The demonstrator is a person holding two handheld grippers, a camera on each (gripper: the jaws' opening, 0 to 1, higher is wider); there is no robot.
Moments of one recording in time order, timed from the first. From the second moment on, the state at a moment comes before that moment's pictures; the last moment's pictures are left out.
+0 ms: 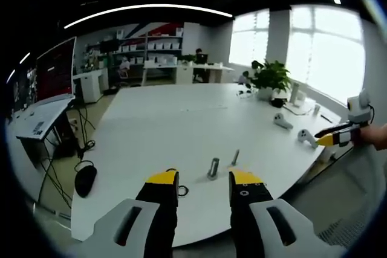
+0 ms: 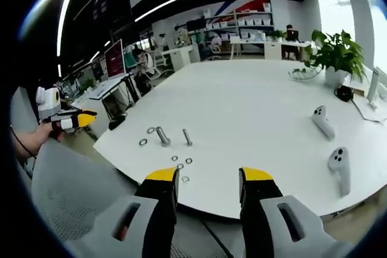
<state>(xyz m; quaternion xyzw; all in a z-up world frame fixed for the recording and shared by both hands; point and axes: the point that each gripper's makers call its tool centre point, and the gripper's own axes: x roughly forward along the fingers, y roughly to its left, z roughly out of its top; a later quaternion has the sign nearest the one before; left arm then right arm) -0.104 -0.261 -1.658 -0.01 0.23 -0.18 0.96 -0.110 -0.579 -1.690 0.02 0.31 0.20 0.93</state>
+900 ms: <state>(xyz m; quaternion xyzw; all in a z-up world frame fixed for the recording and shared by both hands) -0.104 -0.262 -1.662 -0.01 0.24 -0.18 0.95 -0.108 -0.586 -1.690 0.03 0.30 0.19 0.93</state>
